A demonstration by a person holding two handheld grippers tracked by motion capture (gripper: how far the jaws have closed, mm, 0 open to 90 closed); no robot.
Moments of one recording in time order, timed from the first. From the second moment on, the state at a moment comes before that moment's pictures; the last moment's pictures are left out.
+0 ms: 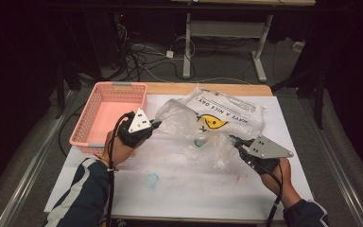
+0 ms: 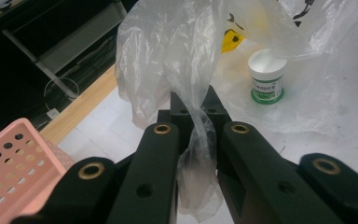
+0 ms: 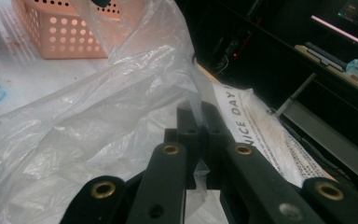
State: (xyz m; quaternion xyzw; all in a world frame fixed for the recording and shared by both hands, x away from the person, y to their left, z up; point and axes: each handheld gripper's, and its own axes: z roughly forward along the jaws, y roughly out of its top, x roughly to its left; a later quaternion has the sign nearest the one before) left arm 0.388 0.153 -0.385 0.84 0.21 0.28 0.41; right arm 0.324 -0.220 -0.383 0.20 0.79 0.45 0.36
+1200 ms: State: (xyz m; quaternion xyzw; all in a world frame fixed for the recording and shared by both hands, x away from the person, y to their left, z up) left arm 0.358 0.144 -0.306 0.80 0.15 0.32 0.49; right arm 0.302 -0.224 -0.294 0.17 0.72 0.53 0.41
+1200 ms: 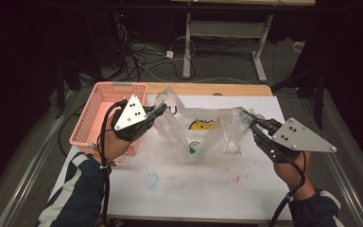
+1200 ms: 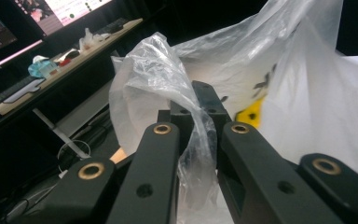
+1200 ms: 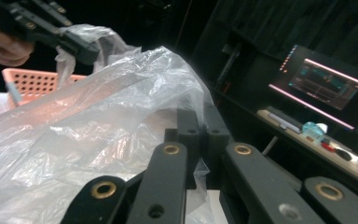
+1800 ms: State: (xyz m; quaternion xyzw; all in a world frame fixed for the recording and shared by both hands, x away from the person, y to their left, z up) left arm 0.410 0.121 -0.312 0.80 0.18 0.31 0.49; right arm 0.372 -0.240 -0.299 0.26 0.72 0.51 0.39
